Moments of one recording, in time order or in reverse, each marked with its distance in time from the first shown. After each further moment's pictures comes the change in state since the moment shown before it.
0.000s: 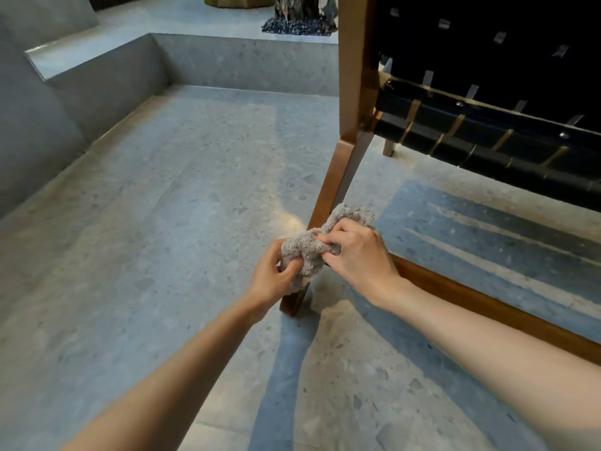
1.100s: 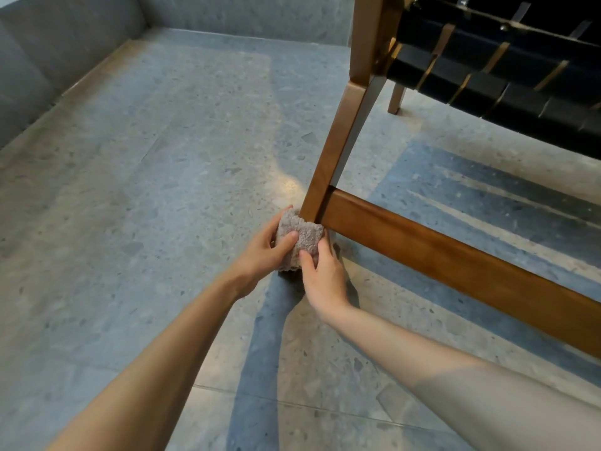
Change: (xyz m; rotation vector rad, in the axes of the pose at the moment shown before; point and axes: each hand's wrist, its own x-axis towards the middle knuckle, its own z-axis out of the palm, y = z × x) left_hand 0.000 -0.031 -0.015 -0.156 -0.256 -0.084; right_hand -0.055 -0.041 0.081 0.563 -0.116 0.673
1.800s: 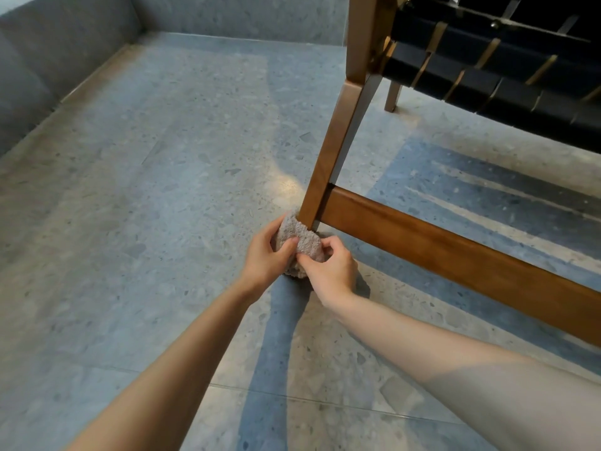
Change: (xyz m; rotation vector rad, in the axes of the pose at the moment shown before) left_hand -0.010 -0.004 0.010 0.185 0.207 0.117; right_hand 0.001 0.000 -0.001 0.097 0.195 0.147
